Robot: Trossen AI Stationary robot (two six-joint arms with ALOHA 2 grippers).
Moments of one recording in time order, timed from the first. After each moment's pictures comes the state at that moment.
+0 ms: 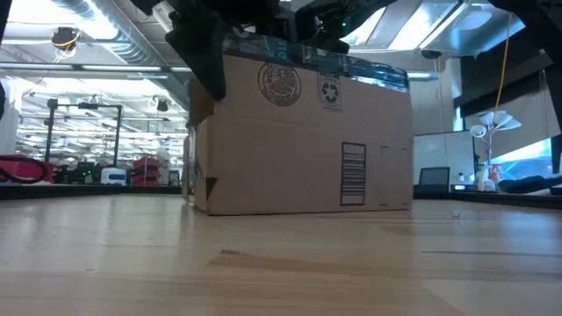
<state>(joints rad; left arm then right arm) -0.13 1.72 1.37 -0.85 0.13 0.17 -0.23 2.04 1.67 -0.61 -0.66 0.34</state>
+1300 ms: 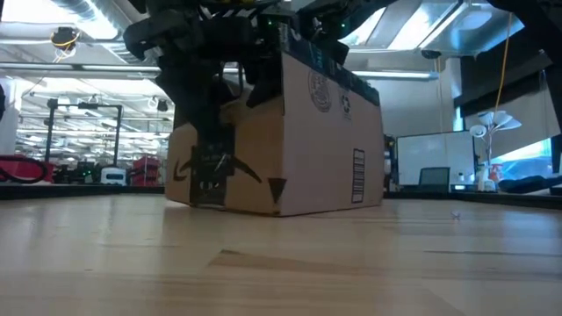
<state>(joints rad) -0.10 1.63 1.11 -0.64 0.02 -0.03 -0.22 2.05 1.67 -0.62 -0.72 0.31</state>
